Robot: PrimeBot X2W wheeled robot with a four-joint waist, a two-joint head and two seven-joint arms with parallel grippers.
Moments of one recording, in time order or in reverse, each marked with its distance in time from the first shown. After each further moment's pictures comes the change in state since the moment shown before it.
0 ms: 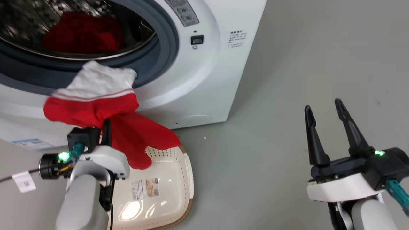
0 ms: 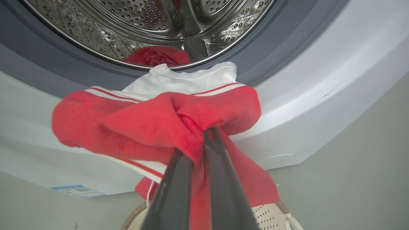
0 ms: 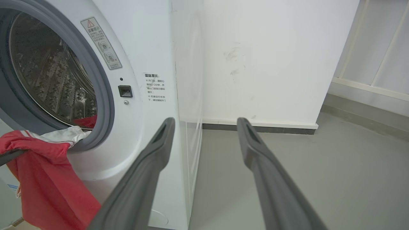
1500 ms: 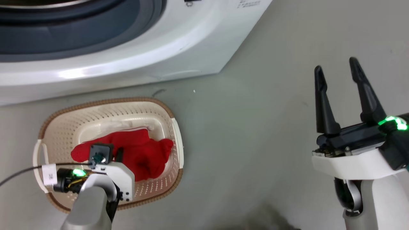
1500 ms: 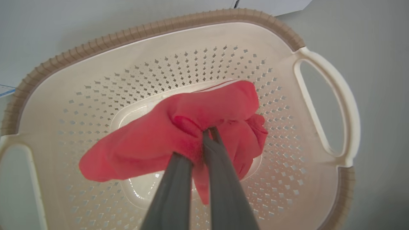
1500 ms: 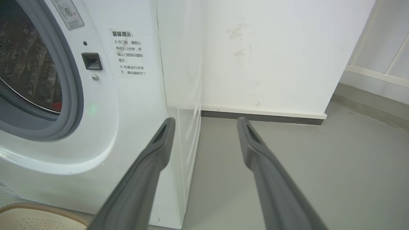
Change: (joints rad) left arm -0.064 0.001 -0.068 0.350 0.074 -0.070 0.000; right arm -0.133 0.000 0.006 -0.077 0.011 0.000 0.000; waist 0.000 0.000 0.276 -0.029
